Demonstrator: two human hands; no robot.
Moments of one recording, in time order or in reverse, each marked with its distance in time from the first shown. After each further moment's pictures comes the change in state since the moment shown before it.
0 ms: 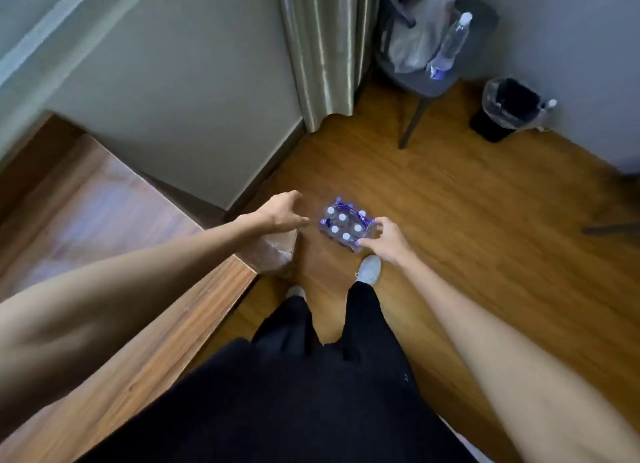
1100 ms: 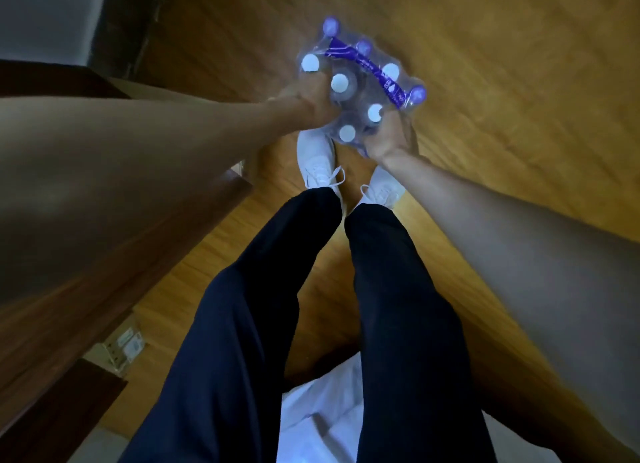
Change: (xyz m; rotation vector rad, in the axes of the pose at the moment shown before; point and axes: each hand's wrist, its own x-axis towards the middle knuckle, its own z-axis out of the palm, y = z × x) left_hand 0.492 -0.091 0.316 0.069 -0.186 -0.096; right_hand 0.464 0.222 0.191 -0.288 -0.037 0.175
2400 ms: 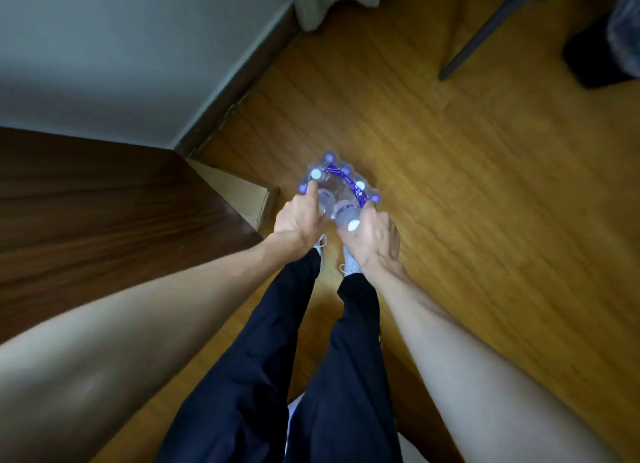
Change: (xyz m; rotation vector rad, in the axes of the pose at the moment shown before) left_hand -0.243 0.079 -0.109 -0.149 0.220 -0.131; right_hand -0.222 -0.081 -0.168 -0.236 0.170 -0.179
